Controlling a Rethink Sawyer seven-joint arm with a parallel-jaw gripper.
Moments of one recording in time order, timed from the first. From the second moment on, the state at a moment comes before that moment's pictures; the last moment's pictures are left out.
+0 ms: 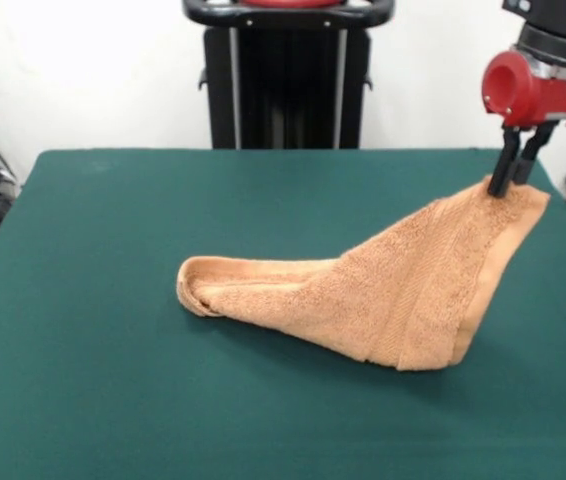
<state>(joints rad) 0.16 -0.63 -0.07 1.36 -0.16 0.78 1.57</state>
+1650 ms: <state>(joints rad) 0.00 -0.70 -0.09 1.55 -0.06 0.55 1.59</state>
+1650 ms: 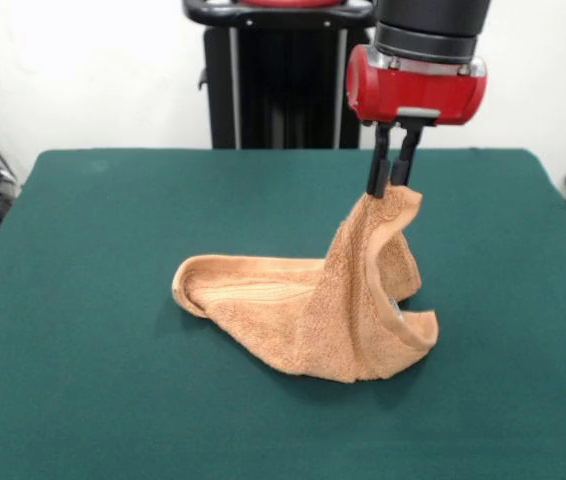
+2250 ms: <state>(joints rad) -0.09 -0.77 -0.07 1.55 -0.07 0.55 1.59</state>
